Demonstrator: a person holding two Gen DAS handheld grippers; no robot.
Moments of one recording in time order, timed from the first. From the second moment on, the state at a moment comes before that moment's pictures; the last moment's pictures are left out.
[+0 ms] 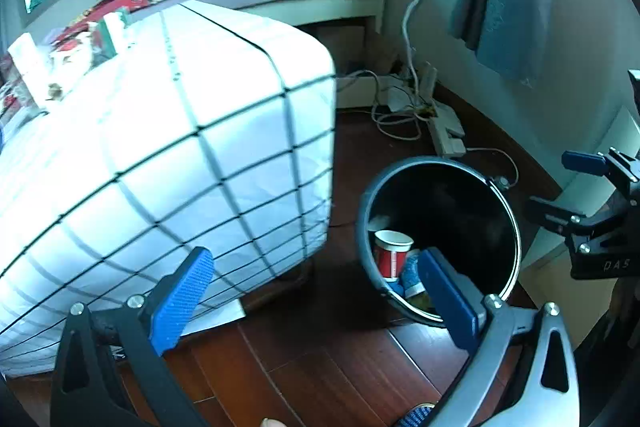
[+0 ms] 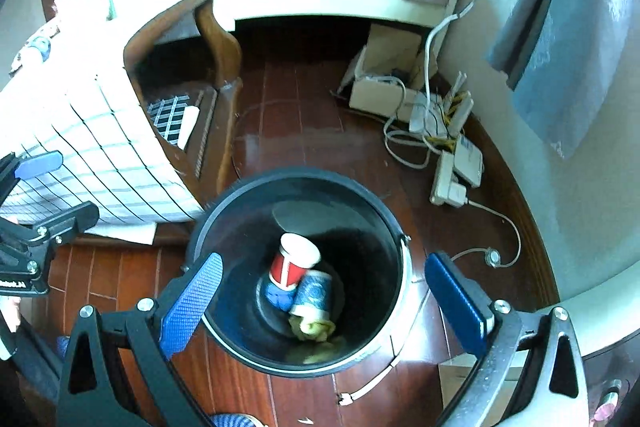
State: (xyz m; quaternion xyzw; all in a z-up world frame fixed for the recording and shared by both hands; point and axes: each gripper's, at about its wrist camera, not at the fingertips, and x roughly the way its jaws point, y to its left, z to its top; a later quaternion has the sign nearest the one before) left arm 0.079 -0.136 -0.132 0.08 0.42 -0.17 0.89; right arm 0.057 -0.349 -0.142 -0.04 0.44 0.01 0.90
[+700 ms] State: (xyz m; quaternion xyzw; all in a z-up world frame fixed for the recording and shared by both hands) left arm 0.068 0.025 -0.054 0.02 0.34 -0.02 0.94; right arm 0.095 -0.201 -0.052 0.01 0.27 0.11 0.96
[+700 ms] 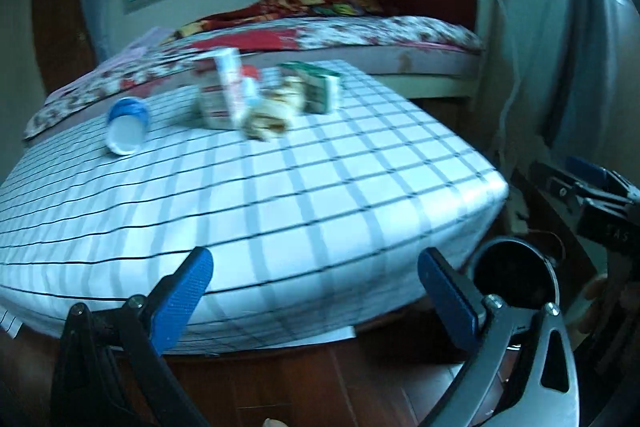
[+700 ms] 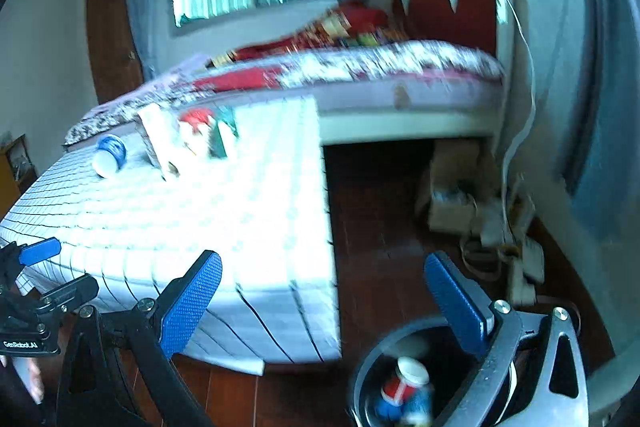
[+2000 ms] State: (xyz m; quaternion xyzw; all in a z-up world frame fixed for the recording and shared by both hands) left arm 0.300 0.118 -0.058 -0.01 0.34 0.01 0.94; right arm 0.353 -0.057 -0.070 -0.07 0.38 0.20 0.90
